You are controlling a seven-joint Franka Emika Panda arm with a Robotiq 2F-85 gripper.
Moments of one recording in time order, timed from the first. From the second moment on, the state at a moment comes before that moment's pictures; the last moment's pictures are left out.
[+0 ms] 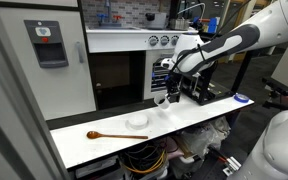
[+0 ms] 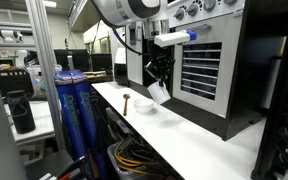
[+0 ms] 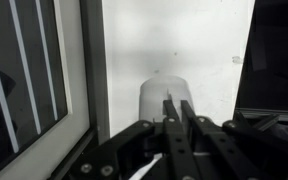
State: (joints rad) arm 0.03 -0.27 -0.06 -2.50 -0.07 2.43 -1.30
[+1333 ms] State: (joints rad) arm 0.10 -0.13 0.06 -2.27 -0.21 2.27 -1.16
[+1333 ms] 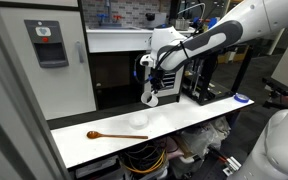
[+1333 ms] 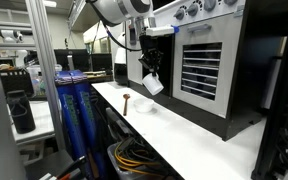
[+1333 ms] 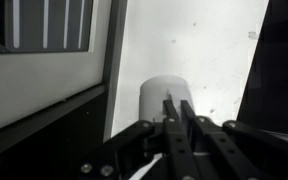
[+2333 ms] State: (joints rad) arm 0.14 -0.08 0.13 -2.18 -0.35 2.07 -1.04
